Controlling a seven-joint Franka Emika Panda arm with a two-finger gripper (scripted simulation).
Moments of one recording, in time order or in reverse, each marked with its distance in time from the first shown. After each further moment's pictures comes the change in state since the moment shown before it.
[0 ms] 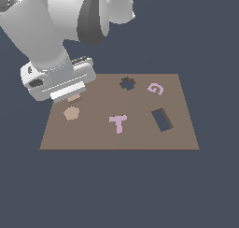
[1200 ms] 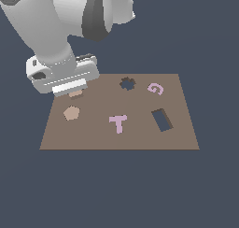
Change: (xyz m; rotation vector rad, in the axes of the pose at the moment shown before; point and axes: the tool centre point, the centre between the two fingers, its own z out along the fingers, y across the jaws) arm -0.014 -0.015 0.000 0.001 0.000 0.120
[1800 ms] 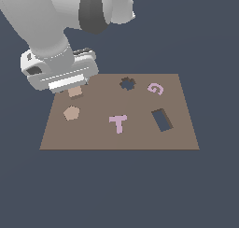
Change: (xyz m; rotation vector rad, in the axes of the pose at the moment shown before) arm 0.000 0.001 -0.019 0.000 0.001 -0.001
